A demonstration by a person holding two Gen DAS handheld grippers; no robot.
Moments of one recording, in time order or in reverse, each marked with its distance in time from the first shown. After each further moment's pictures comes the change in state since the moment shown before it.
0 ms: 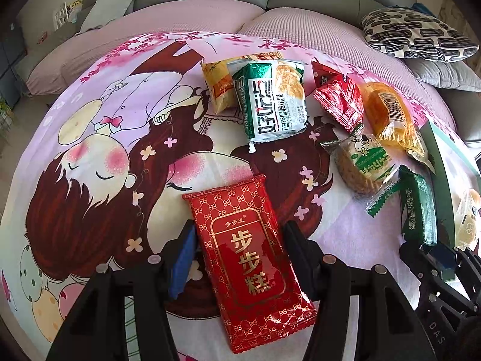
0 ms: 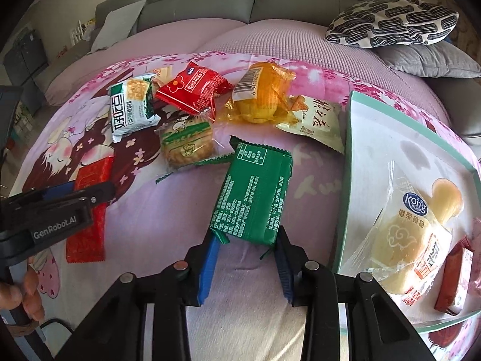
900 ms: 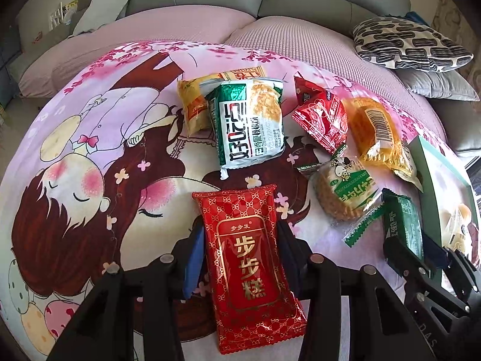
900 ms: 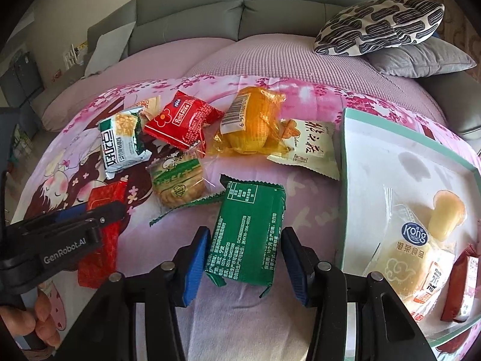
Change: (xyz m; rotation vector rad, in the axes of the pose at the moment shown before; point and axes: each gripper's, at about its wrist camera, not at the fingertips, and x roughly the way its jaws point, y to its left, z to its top) left arm 0.005 -0.011 0.016 -0.009 -0.036 -0.067; right arm 0.005 -0.007 0.016 0.069 -0.079 0.004
